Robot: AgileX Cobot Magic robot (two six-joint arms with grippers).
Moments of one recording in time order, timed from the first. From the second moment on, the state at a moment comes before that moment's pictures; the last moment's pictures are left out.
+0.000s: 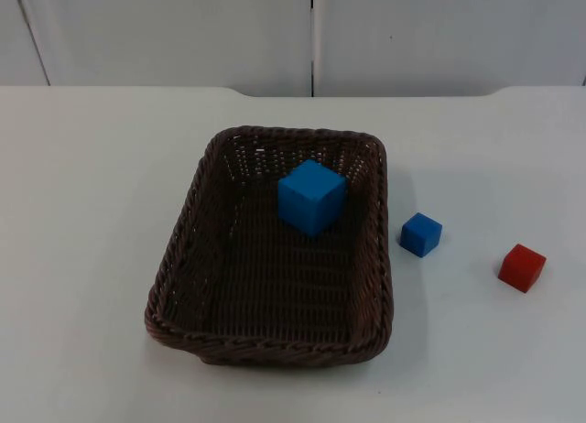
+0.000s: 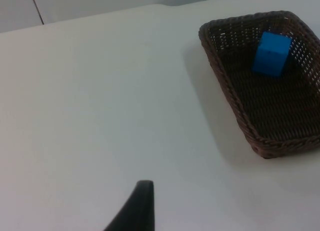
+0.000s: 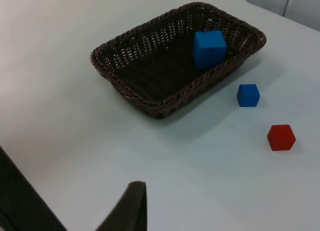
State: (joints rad) right arm 0.81 0.00 -0.53 -0.07 1.08 0.01; left arm -0.22 0.00 -0.50 -0.06 1.08 0.07
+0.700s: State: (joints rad) right arm 0.81 0.00 -0.53 -0.07 1.08 0.01; left arm -0.07 0.00 -0.50 -0.06 1.08 0.07
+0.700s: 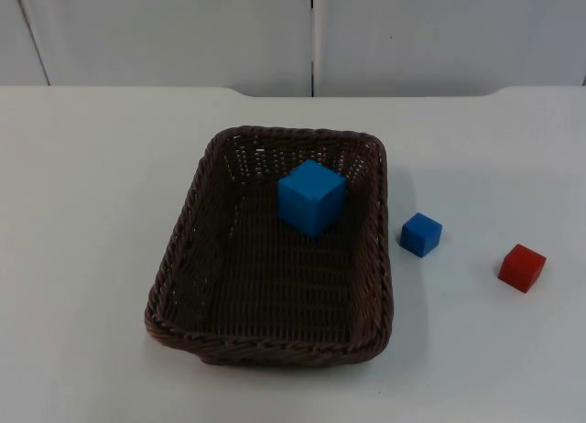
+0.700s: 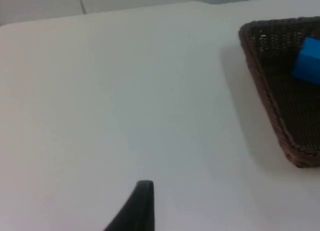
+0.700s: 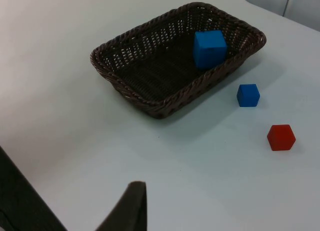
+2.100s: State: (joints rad) right arm 0.61 0.00 -0.53 -0.07 1.08 0.01; left arm 0.02 0.00 -0.50 -0.06 1.08 0.07
